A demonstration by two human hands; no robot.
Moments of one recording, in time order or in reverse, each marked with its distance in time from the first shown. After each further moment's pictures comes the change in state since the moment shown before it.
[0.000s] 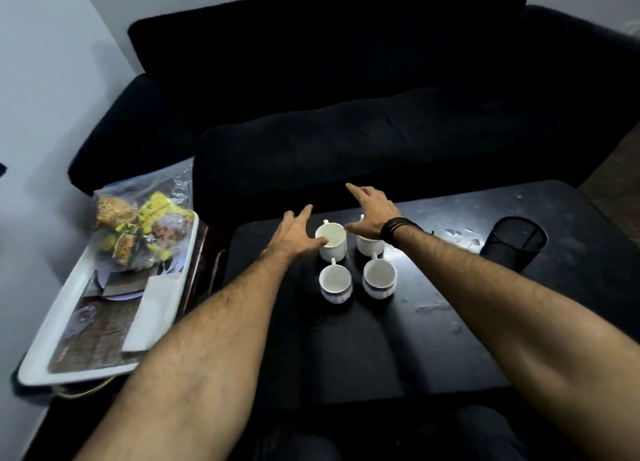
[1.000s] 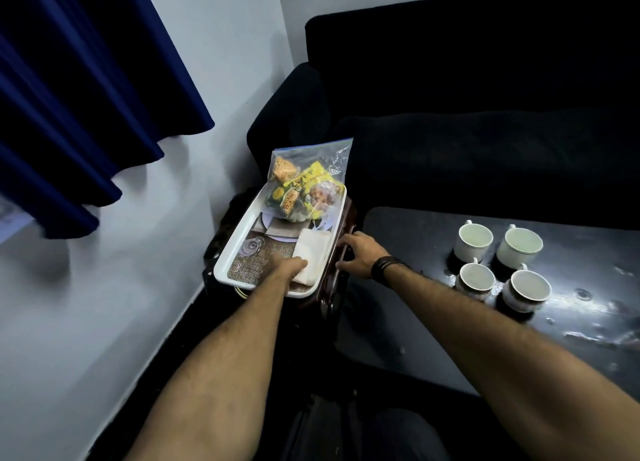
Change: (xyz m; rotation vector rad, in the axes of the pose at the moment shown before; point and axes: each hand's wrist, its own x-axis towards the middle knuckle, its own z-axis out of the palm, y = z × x) left_hand -0.168 -0.256 -0.058 -0.804 0.419 -0.809; right_hand -0.064 -0.255 0.154 0.050 -0.306 -0.389
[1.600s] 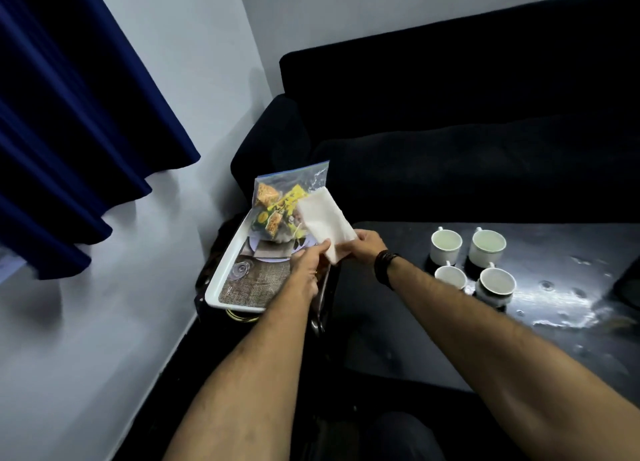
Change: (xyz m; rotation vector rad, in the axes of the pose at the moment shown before) left_hand -0.067 0.062 0.051 -0.670 -0.336 0.015; right_hand -0.023 -0.001 -0.049 1.022 0.184 0.329
